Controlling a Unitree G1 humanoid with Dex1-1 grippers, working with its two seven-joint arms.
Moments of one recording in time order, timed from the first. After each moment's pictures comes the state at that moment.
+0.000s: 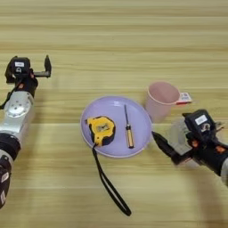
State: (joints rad) left arm -0.68 0.07 0.10 0.97 -0.04 -0.48 0.10; right arm 0.29 -0.63 -0.26 -0.72 0.39 0.74 0.53
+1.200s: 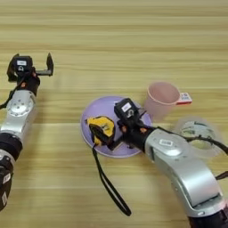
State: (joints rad) left arm -0.68 0.05 0.09 0.93 -0.02 -0.47 0.12; right arm -0.07 -0.41 0.22 -0.50 0.26 0.69 0.40
